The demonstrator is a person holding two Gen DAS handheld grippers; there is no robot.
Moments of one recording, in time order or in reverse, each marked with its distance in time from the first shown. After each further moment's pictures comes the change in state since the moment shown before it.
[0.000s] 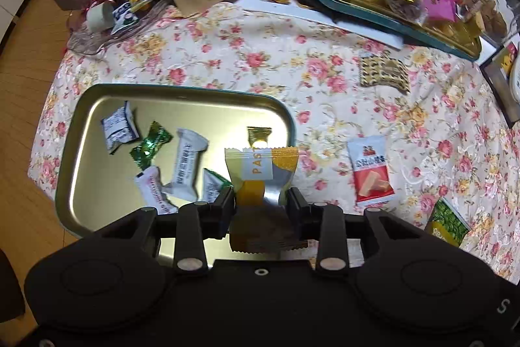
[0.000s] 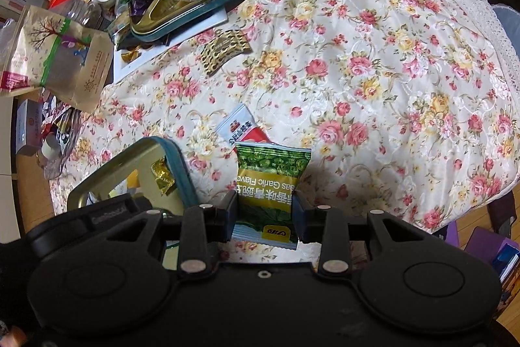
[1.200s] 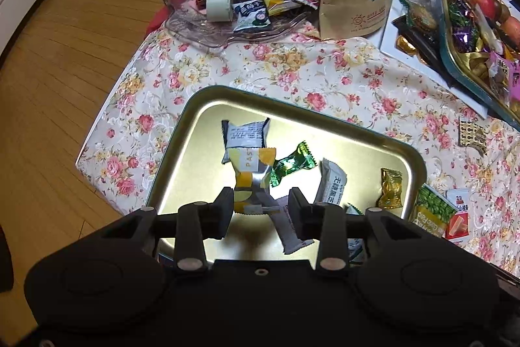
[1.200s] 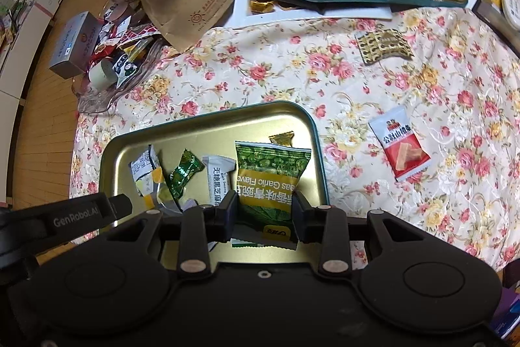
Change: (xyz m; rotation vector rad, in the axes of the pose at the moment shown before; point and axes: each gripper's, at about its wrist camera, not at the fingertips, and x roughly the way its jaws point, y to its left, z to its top) left arm 0.005 0.156 0.007 -0.179 -0.036 0.011; right arm 0.047 0.165 -0.040 -0.316 -0.045 0.016
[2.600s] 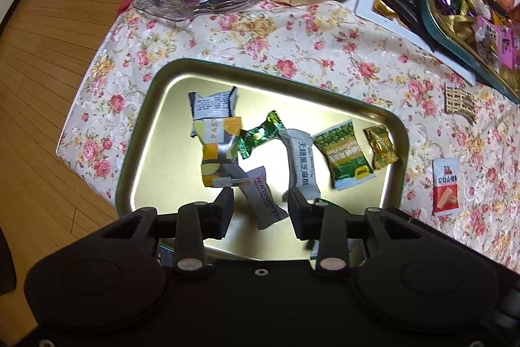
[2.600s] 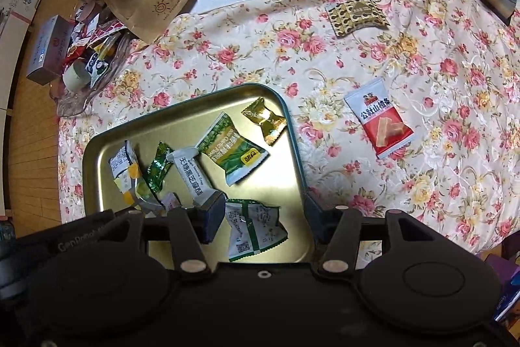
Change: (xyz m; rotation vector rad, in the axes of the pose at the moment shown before) left arm 0.008 -0.032 -0.008 0.071 0.100 -0.036; right arm 0.010 -0.026 0.002 0.103 0.089 -0.036
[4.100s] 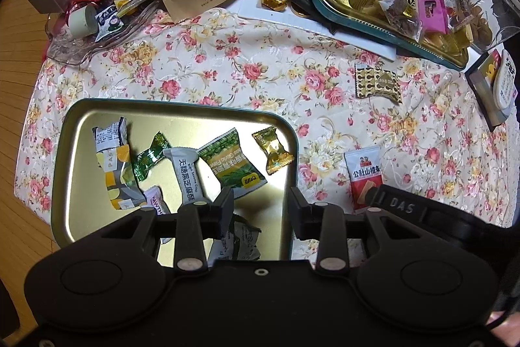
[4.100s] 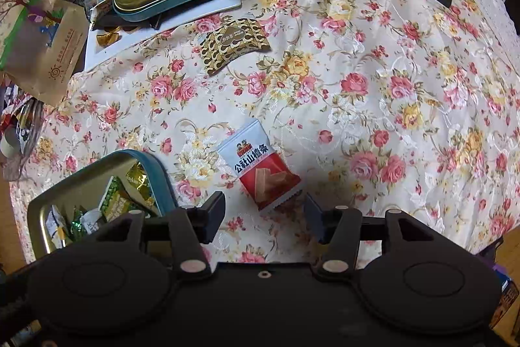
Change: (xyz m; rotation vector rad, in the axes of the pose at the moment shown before) left arm -0.007 -0.103 0.006 0.150 -0.003 -0.082; right arm 0.020 -0.106 0.043 0.131 -0.010 -0.105
